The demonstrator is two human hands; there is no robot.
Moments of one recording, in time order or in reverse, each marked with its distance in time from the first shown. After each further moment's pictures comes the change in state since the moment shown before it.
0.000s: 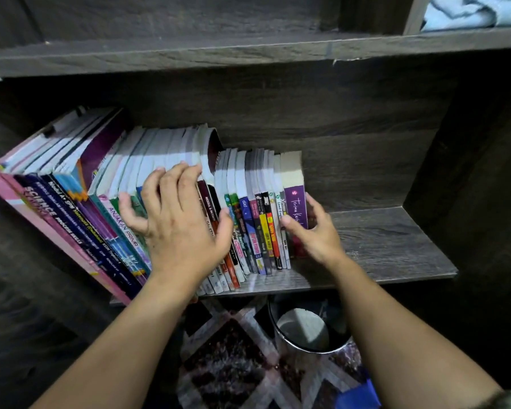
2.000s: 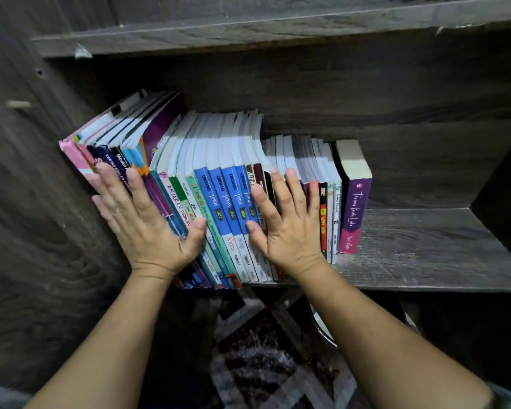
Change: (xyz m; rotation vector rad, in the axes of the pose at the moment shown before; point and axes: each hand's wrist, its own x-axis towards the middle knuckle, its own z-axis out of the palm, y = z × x) left_hand -0.016 -0.128 0.026 0.032 0.385 0.012; right_hand -0.011 -0.039 0.121 -0.779 0.484 -1.134
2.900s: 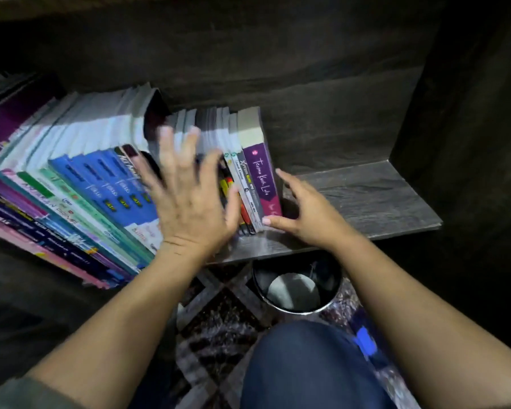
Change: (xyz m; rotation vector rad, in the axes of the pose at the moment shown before) left_hand -0.012 0.178 0.019 -0.033 -0.211 0.314; right_hand -0.067 0.137 -0.088 0.608 -0.693 0.681
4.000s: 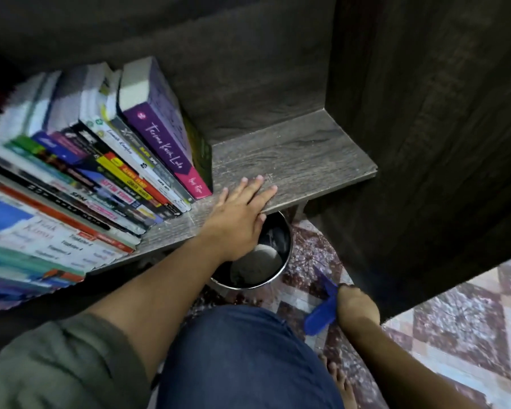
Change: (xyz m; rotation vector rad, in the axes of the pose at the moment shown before) left_hand -0.054 0.137 0.085 -0.516 -1.009 0.326; right_hand -0.202 0.175 0.045 -0.542 -0.311 0.945
